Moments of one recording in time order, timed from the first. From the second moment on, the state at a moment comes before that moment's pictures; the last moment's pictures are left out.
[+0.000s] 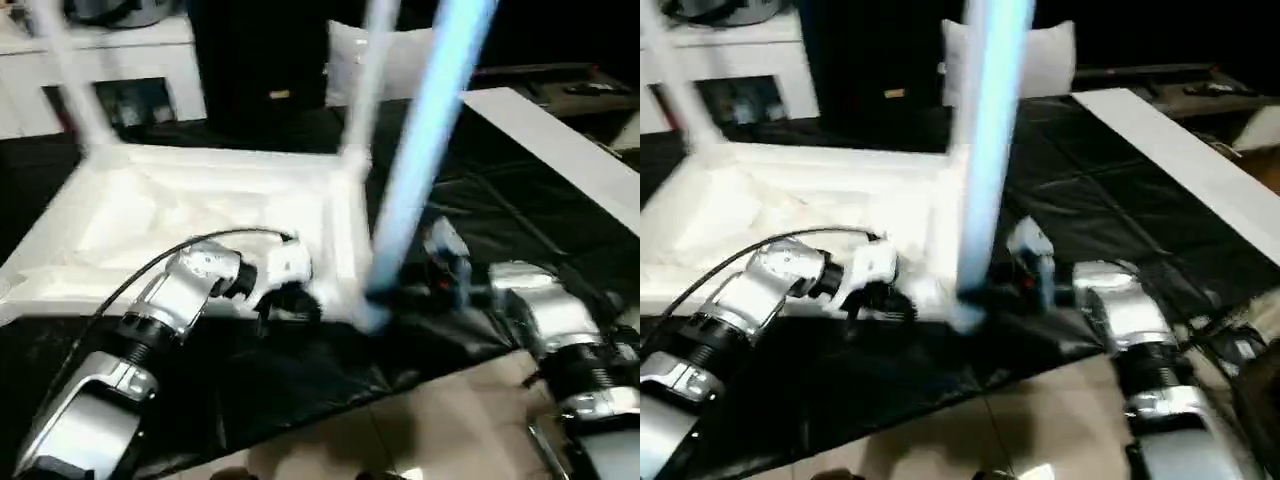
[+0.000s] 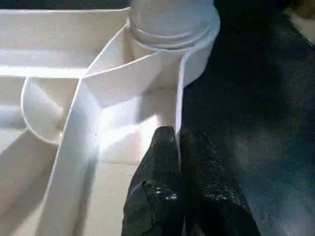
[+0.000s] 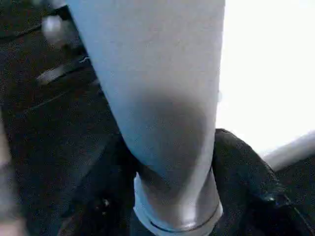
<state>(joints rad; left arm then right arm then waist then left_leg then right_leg) -0.65 0.35 -0.33 0.57 0.09 0.19 -1.17 -0.56 -0.32 0.09 0.59 0.18 0.21 1.13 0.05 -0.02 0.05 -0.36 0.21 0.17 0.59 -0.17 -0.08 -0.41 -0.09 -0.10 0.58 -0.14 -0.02</state>
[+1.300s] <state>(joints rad) -0.66 0.41 -0.40 0.58 0.11 0.02 -1.26 -0.54 -0.51 0.10 0.56 0.19 0.14 1.36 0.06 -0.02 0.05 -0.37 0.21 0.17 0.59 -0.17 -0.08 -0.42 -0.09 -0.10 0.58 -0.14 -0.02</state>
